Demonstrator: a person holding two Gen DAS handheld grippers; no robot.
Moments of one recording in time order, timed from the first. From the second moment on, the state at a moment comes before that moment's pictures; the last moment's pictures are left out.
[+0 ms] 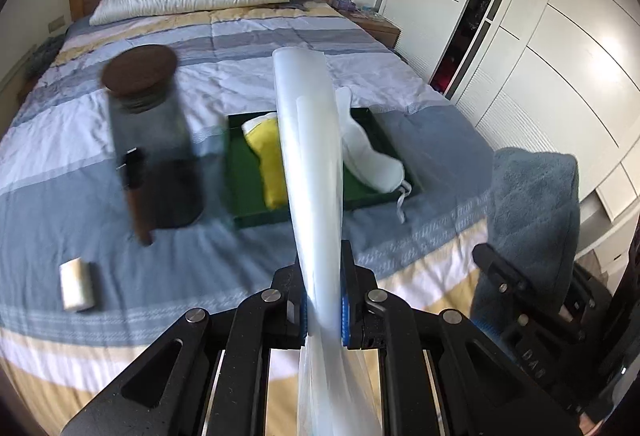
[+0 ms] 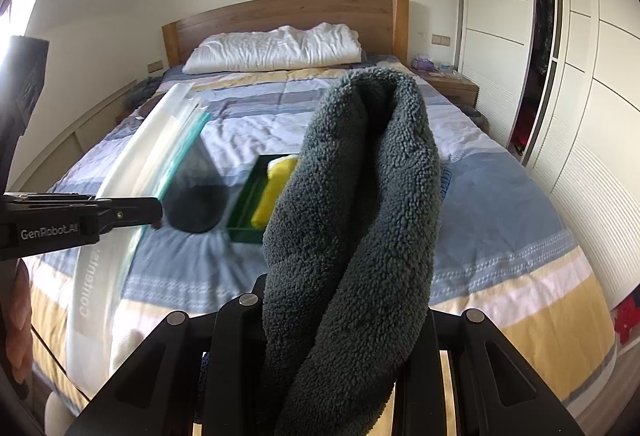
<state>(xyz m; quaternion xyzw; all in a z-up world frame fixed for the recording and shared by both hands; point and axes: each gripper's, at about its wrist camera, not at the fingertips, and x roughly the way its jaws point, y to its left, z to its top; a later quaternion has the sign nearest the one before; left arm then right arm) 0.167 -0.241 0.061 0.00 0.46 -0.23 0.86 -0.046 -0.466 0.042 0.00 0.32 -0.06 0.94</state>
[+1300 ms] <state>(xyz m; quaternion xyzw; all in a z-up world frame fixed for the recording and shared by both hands) 0.389 -0.357 -0.058 -0.02 0.51 -0.17 0.84 0.342 -0.517 -0.038 -0.04 0.42 -0.08 0.90</state>
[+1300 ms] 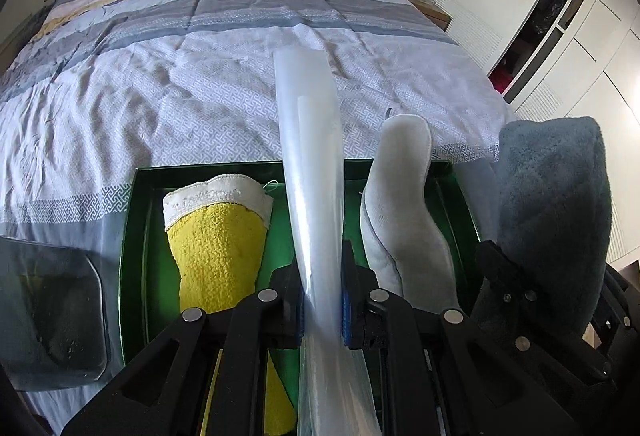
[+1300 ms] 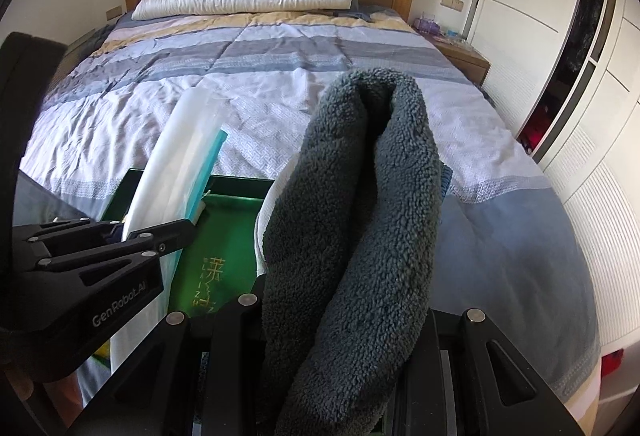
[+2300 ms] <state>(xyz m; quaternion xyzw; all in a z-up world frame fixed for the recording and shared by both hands) 0.395 -0.364 -0.076 -0.01 0.51 -0.16 0.84 0.366 -0.526 -0.068 -0.05 0.44 -0.08 0.89</state>
